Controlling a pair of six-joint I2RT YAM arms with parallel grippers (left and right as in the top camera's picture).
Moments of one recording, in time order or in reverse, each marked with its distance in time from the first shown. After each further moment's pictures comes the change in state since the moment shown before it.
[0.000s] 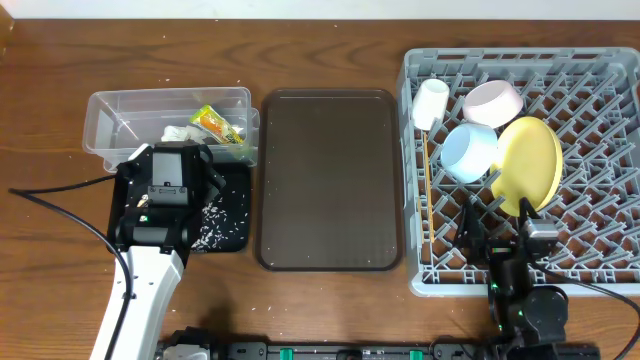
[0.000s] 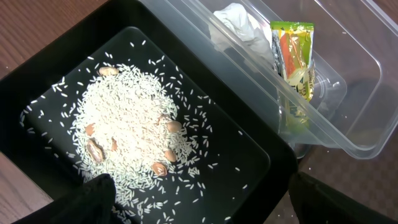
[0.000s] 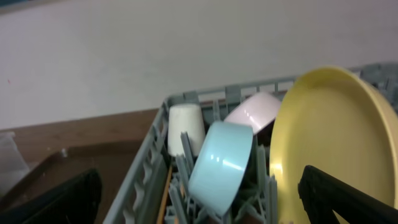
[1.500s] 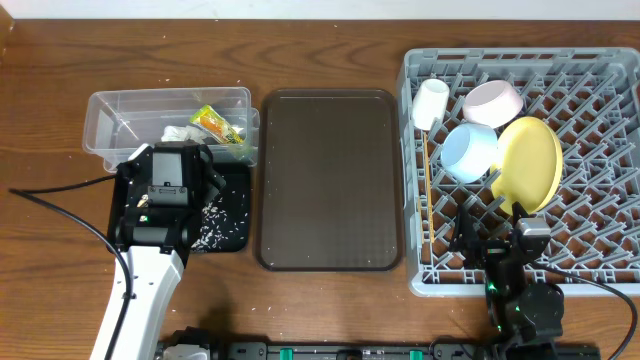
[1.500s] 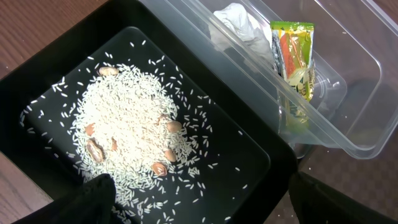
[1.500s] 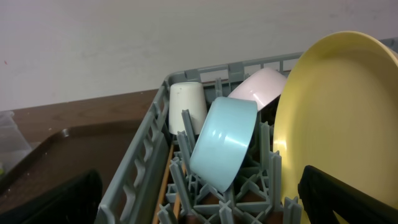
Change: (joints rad) left arm 0.000 0.000 0.000 0.000 0.000 0.000; right arm 0.000 -0.002 0.000 -0.063 -0.023 0.006
